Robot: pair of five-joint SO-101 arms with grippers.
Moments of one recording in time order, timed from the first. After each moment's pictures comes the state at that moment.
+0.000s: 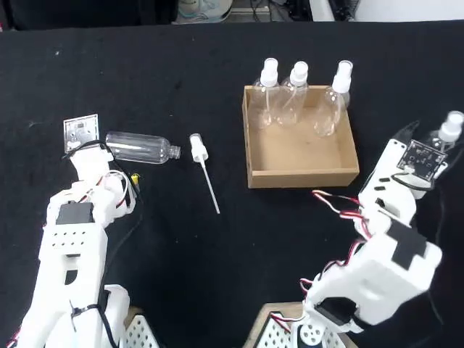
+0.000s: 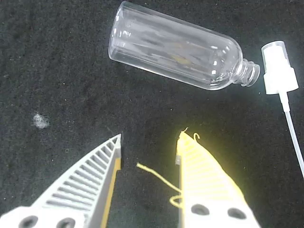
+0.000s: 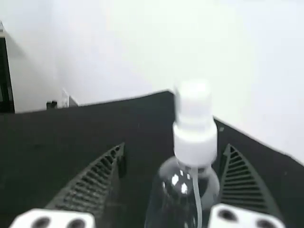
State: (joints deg) left arm -9.7 -47.5 64.4 43.1 4.7; right arm 35.6 12.7 59.1 -63.4 8.3
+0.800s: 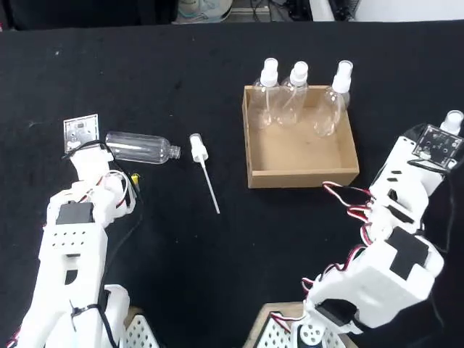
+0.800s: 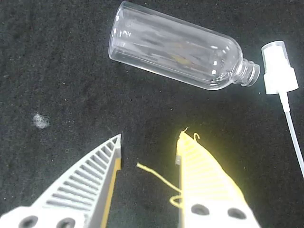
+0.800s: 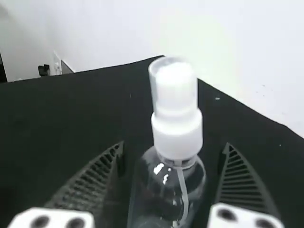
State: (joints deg) left arm -9.7 -47.5 64.4 43.1 4.7; right arm 37.5 10.9 52.6 -45.2 8.3
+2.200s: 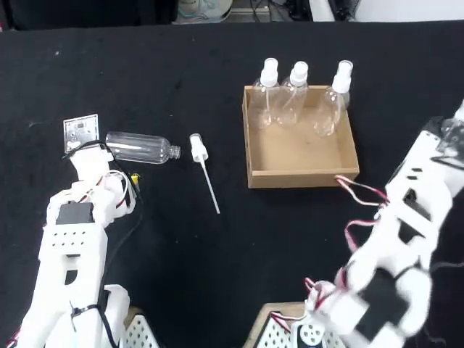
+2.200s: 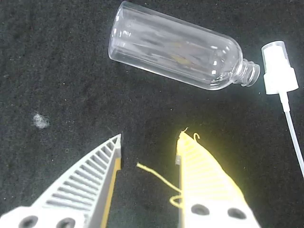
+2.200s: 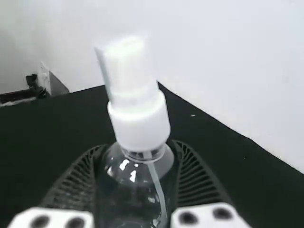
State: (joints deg) left arm -9.7 -47.5 64.4 43.1 4.7; right arm 39.6 -19.3 56.0 -18.2 8.4
